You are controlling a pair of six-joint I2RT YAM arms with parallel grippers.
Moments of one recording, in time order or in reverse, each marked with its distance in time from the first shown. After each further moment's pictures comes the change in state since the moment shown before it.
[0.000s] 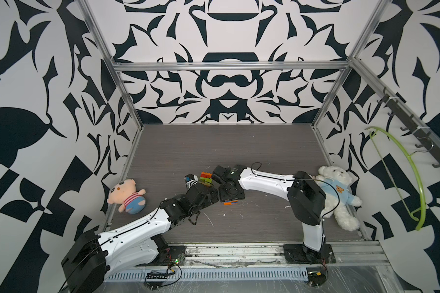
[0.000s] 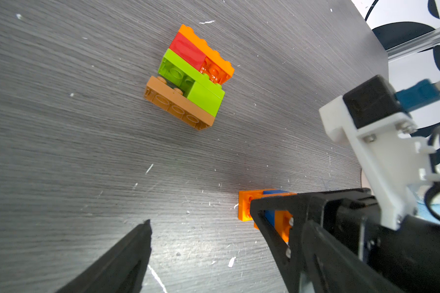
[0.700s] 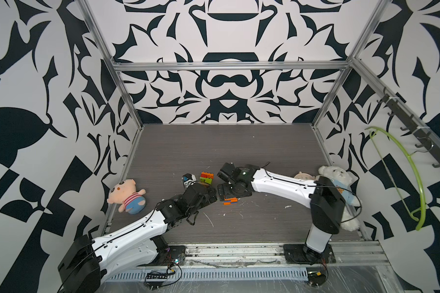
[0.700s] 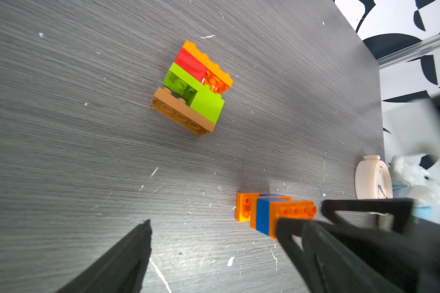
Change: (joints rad) left arm 0.001 -0.055 0.000 -0.030 -0.018 0.010; right arm -0.005 -0.282 -0.153 0.106 0.021 -0.091
